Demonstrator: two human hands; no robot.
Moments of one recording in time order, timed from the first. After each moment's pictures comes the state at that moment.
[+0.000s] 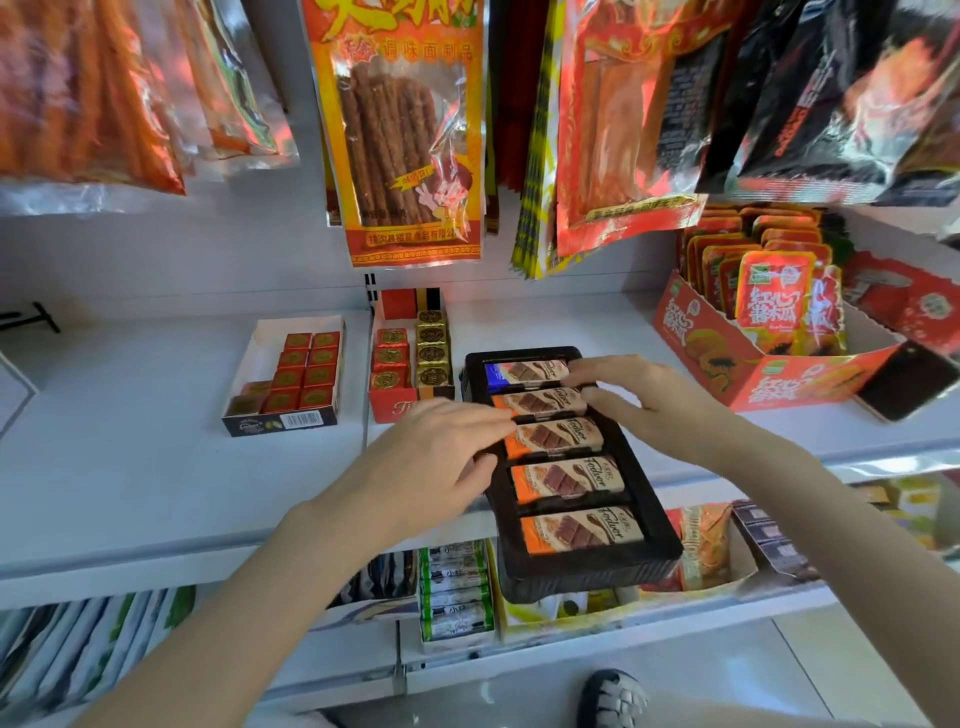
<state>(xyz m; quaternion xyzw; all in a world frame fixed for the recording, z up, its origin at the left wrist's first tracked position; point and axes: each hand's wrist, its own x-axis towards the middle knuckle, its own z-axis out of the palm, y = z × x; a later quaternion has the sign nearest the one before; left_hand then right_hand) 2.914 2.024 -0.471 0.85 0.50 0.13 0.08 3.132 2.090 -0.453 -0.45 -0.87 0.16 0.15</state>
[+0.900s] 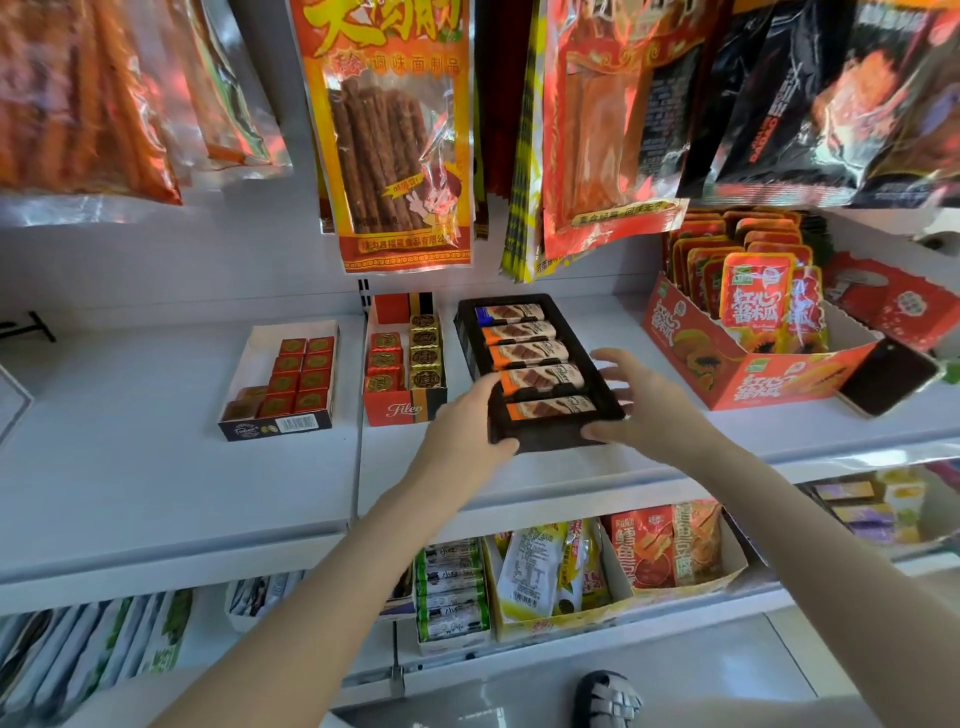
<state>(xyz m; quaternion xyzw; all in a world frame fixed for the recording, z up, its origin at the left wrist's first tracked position) 2.950 2.059 -0.500 0.67 0.63 0.28 0.28 3.139 2.099 -0.479 -0.57 -0.75 0.27 0.20</state>
